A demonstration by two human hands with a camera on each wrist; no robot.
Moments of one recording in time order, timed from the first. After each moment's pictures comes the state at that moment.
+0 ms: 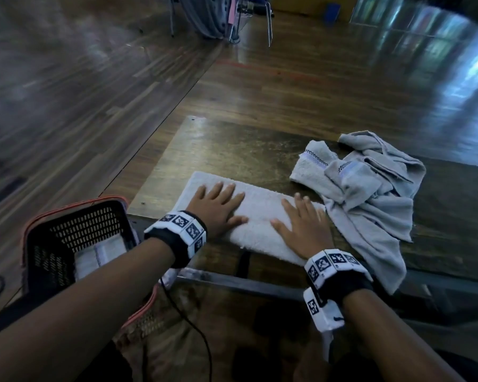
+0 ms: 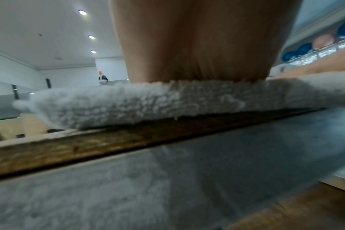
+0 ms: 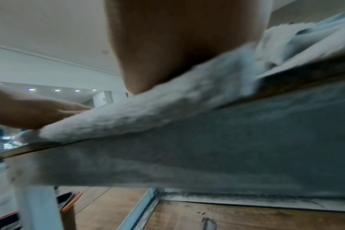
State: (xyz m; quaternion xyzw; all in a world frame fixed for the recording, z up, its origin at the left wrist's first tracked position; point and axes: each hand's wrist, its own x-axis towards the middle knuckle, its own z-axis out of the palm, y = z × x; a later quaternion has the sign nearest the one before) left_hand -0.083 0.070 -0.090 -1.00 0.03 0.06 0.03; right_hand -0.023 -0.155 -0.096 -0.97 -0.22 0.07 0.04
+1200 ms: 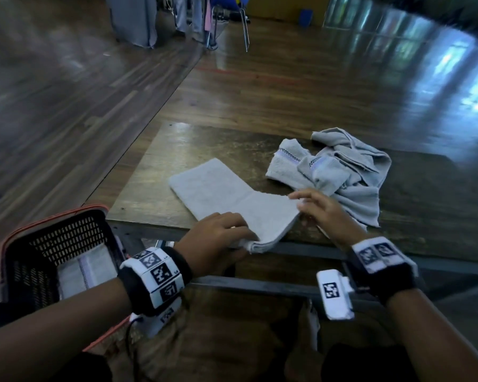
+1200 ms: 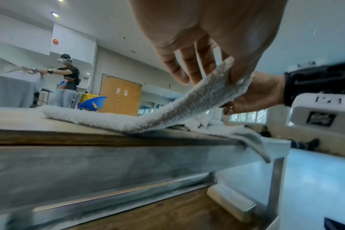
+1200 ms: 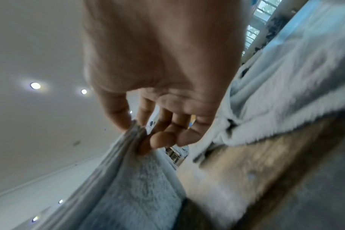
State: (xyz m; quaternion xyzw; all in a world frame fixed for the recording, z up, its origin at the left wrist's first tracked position) left_hand -0.151 0.007 -0.041 -0.92 0.29 -0.17 -0.21; right_hand -0.024 -0.229 -0.036 -0.79 -0.21 0.15 0.56
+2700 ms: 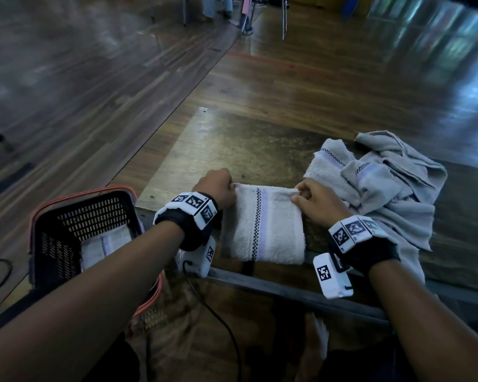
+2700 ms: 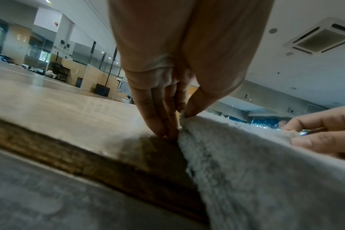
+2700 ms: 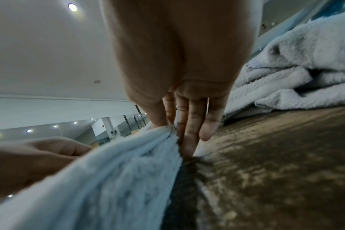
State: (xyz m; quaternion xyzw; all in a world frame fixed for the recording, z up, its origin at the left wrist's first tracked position) left_hand -0.060 0.083 -0.056 -0.95 -0.18 0.01 -0.25; right_hand 0.025 -0.136 -0.060 -0.93 -0.23 0.09 0.28
